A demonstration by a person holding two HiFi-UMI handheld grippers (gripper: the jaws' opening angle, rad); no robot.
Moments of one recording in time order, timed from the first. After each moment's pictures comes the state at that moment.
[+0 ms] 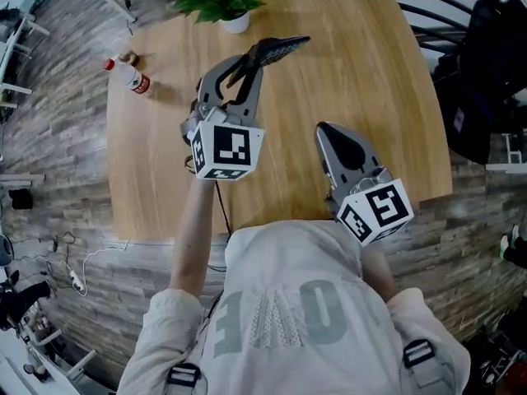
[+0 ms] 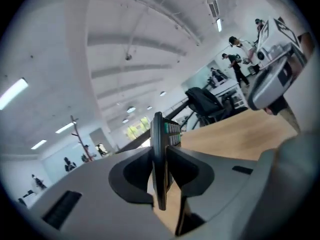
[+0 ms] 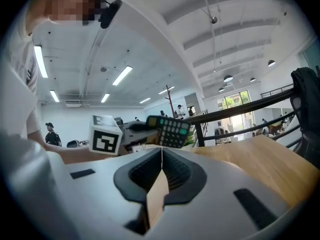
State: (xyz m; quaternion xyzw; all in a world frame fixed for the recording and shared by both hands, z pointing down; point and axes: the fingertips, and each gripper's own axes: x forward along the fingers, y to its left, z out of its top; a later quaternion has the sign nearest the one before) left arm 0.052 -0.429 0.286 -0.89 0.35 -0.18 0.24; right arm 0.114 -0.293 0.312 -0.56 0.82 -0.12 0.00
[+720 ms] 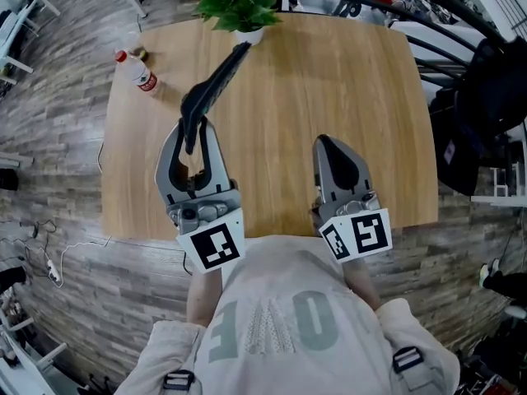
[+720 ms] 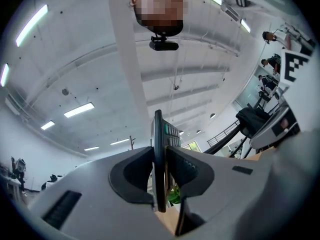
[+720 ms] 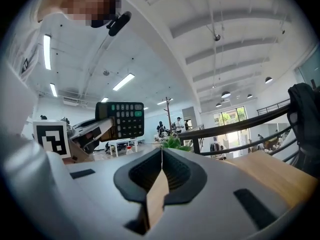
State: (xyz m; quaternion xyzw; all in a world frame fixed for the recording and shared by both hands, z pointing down) left arm -0.067 -0.341 0.197 -0.77 0.58 0.05 0.26; right arm 0.105 -0.305 0.283 -0.60 0.80 -0.05 0.03
